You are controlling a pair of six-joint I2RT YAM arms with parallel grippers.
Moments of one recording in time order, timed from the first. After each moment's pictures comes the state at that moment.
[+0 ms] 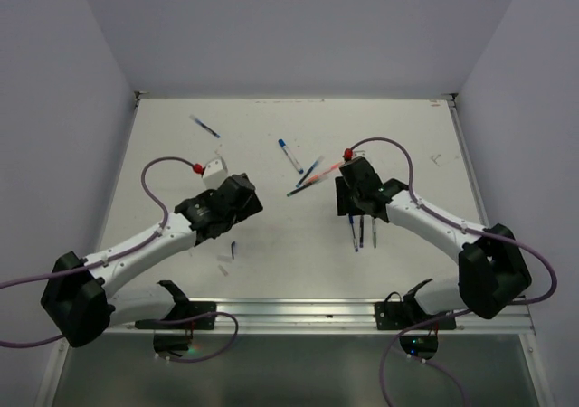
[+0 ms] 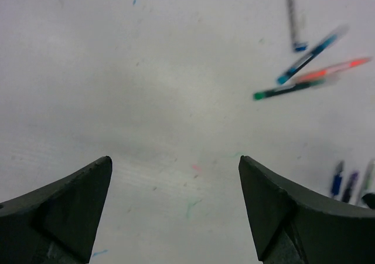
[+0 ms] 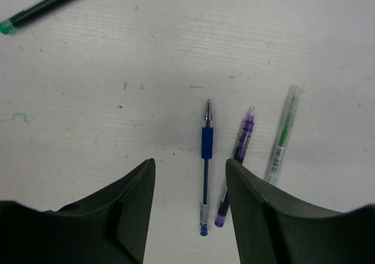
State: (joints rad) left arm -0.74 1.15 0.74 -0.56 -0.50 -1.06; right arm 0.58 1.41 0.89 -0.50 0.24 0.42
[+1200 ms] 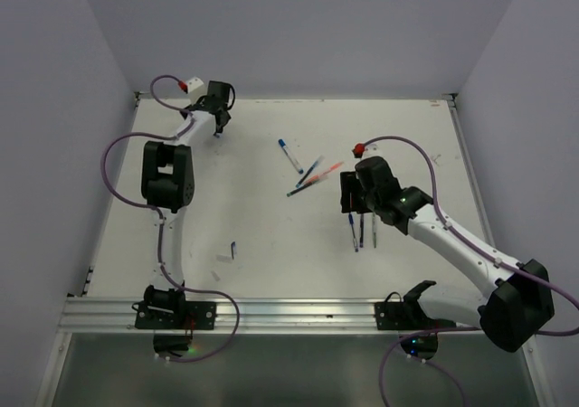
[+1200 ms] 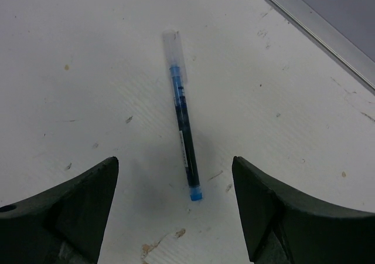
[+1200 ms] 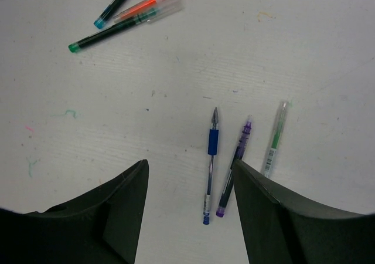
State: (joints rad) left arm -0.17 2.33 1.91 -0.43 -0.64 -0.69; right arm 0.58 1.18 0.89 -0.52 0.23 0.38
